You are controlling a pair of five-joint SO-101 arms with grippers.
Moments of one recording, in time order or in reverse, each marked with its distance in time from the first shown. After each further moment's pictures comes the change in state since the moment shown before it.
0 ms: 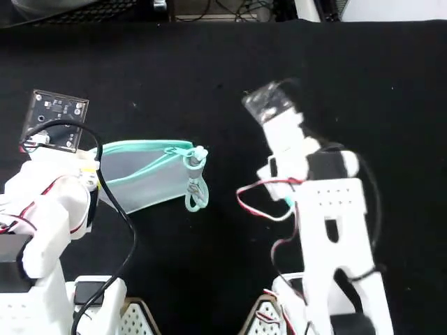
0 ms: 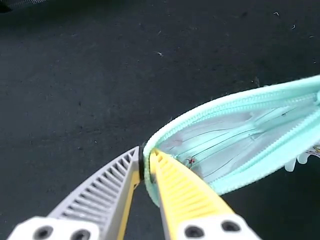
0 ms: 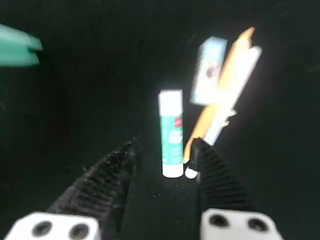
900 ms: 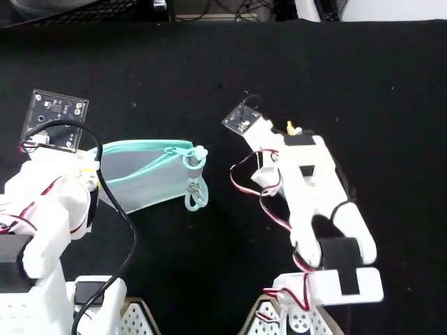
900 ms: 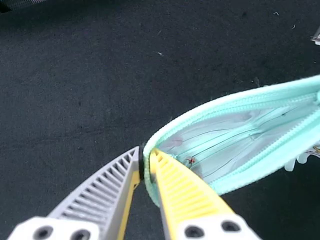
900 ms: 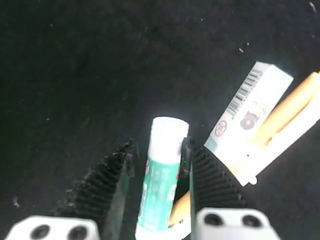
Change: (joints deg) left arm 0.0 0.0 0.1 0.0 0.0; right arm 0.8 31.0 -1.1 -20.5 16.5
